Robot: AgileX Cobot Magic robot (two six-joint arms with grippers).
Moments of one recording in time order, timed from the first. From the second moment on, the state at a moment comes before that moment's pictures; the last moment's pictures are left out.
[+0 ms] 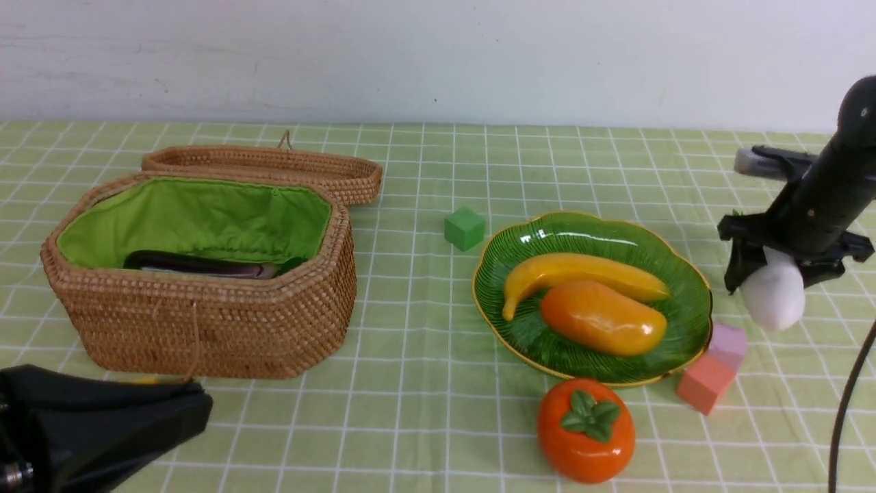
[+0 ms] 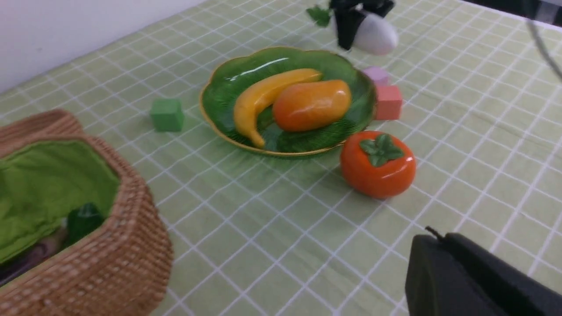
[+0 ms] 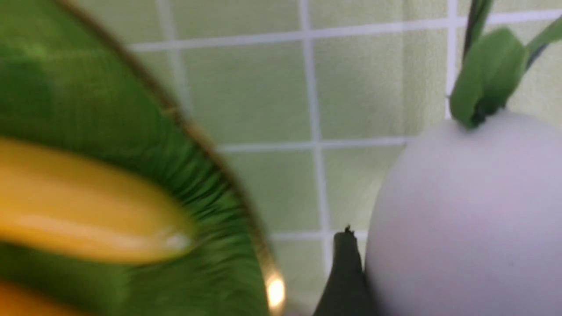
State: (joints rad) right arm -0.10 2.15 -1.86 0.22 1.14 -0.01; left arm -0.16 0.56 -0.63 -0.83 0.76 0.93
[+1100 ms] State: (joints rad) right arm 0.77 2.25 -2.00 0.86 0.08 -0.98; left arm -0.16 0.31 -0.72 -0.28 0.64 0.27
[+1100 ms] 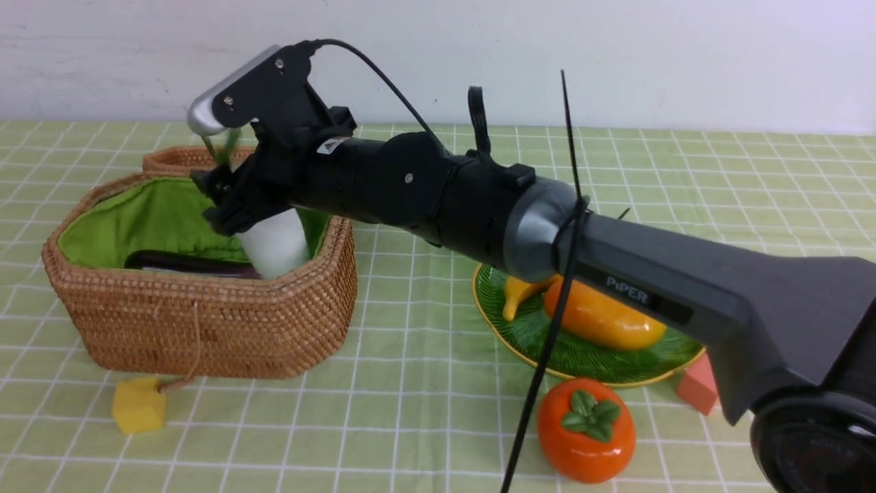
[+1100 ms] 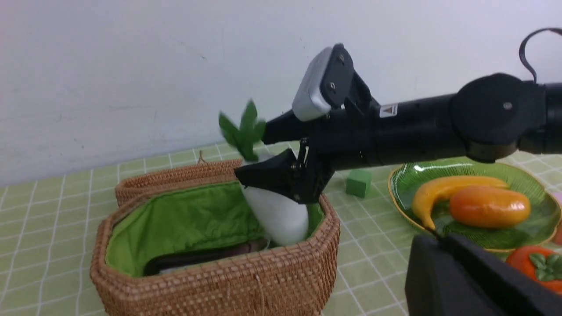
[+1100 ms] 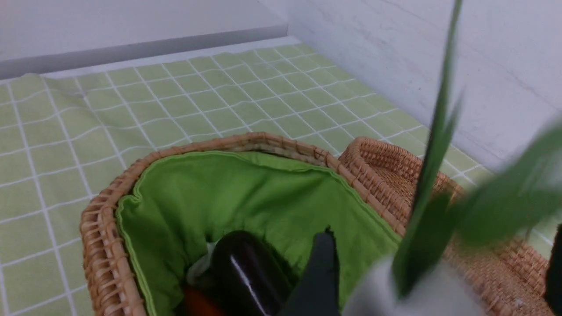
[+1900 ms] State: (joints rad) right arm 0.66 1.91 -1.99 0.40 1.24 -0.24; left arm -0.16 0.31 -0.72 -0.59 1.05 0.55
